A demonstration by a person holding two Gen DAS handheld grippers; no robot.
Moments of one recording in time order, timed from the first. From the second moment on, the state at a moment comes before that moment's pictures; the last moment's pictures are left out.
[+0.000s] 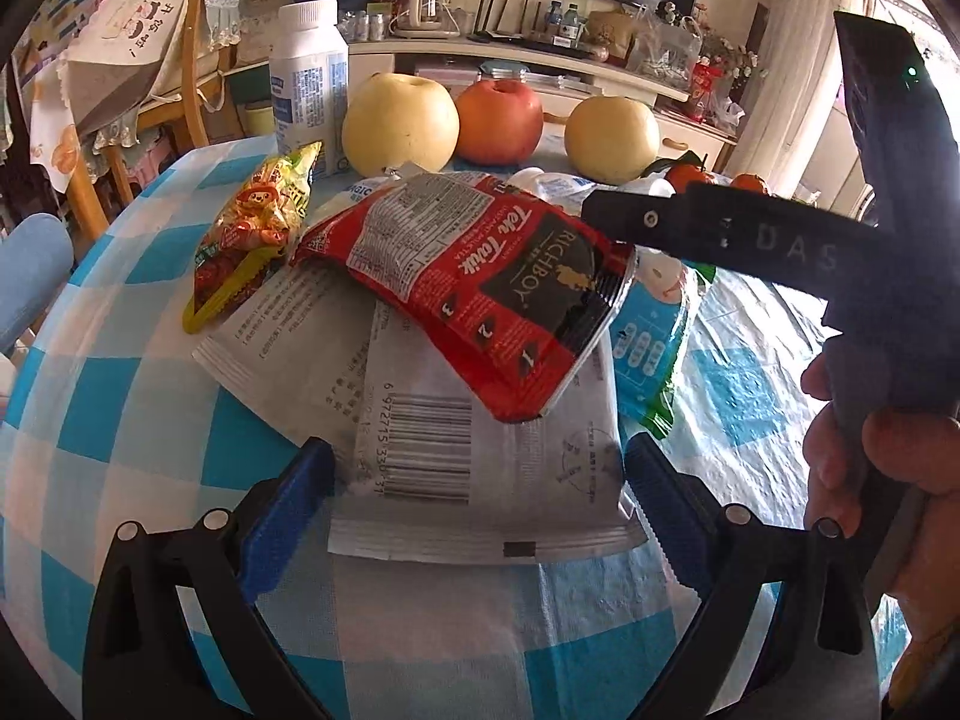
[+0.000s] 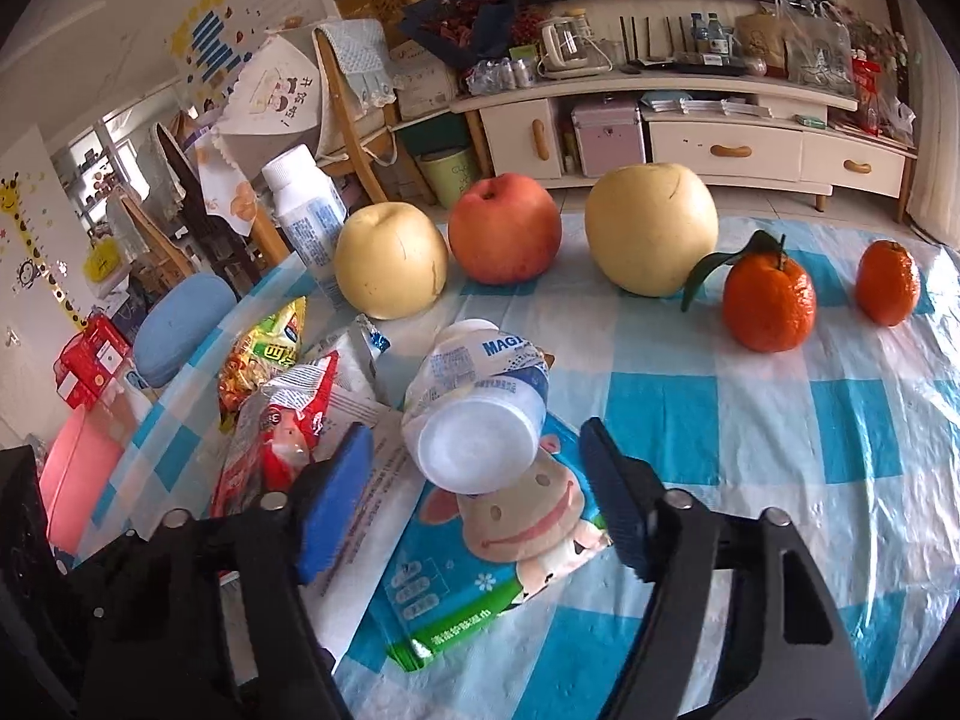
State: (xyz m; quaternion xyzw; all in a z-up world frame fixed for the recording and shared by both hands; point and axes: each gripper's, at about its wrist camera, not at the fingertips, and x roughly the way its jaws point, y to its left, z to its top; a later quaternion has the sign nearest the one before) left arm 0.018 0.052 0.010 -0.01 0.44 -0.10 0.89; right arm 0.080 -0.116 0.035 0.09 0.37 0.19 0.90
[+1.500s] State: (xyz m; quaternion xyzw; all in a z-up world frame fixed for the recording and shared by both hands) left arm -0.038 0.070 0.016 -0.02 0.47 -0.13 0.88; right arm 0.015 -0.115 0.035 0.09 0.39 0.19 0.89
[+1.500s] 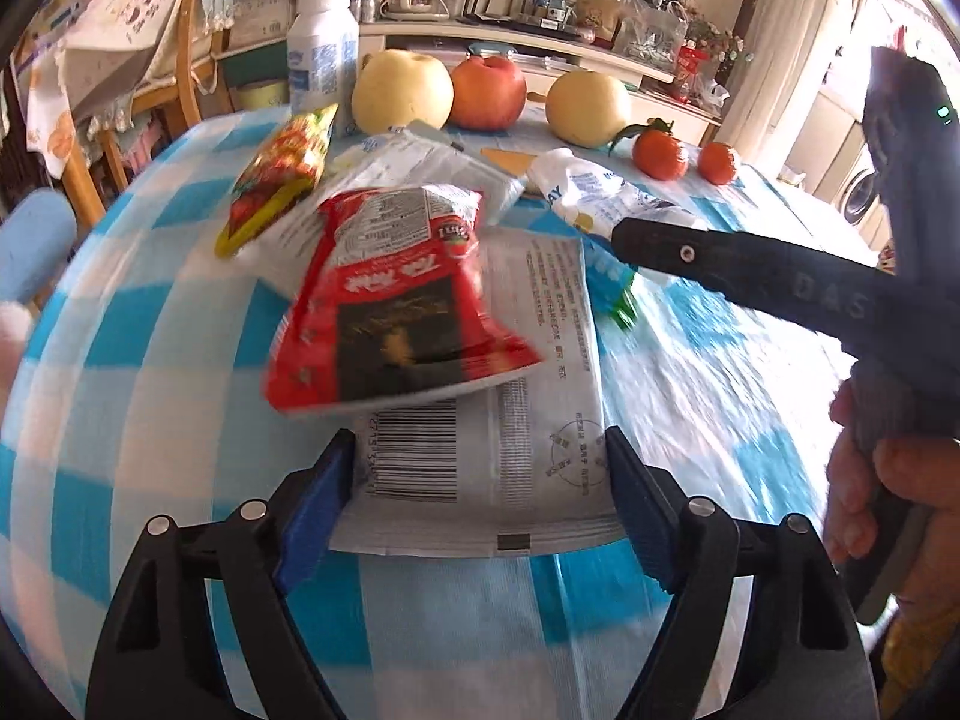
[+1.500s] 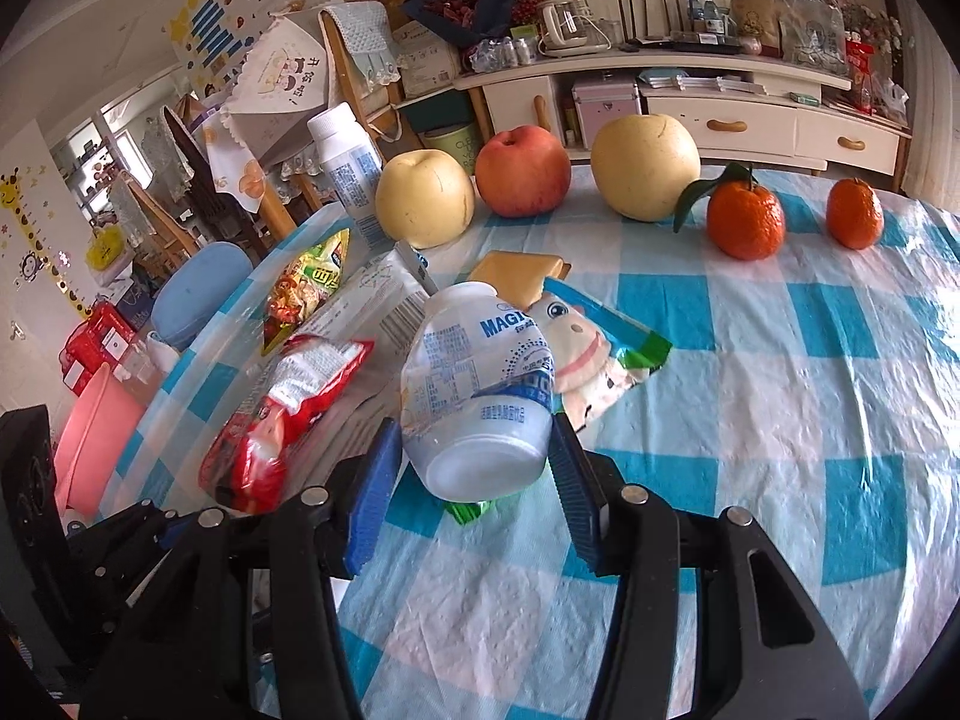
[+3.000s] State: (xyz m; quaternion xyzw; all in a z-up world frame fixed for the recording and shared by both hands) left arm -0.131 0.075 0.031 0.03 0.47 -0.28 0.84; right arm -0.111 -0.107 0.069 0.12 0.36 0.16 0.91
